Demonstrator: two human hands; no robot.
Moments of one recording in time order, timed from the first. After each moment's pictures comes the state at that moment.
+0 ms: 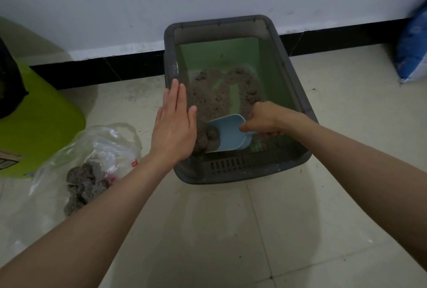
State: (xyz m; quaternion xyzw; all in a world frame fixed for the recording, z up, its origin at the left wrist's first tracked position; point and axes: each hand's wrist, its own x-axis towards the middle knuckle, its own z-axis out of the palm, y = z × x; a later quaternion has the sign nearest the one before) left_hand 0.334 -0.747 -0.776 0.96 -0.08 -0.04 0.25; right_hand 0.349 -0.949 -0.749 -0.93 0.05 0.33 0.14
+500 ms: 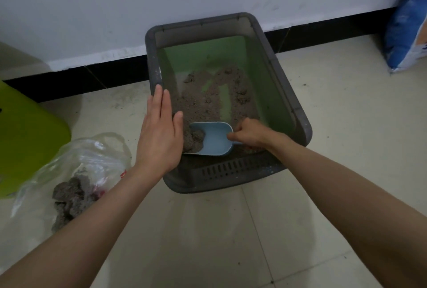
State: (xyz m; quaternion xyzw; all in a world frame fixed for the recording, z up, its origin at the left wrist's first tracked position) left_hand 0.335 -0.749 -0.778 0.96 -0.08 -0.03 0.27; right_hand 0.341 -0.956 -0.814 -0.90 0.12 0.31 0.29
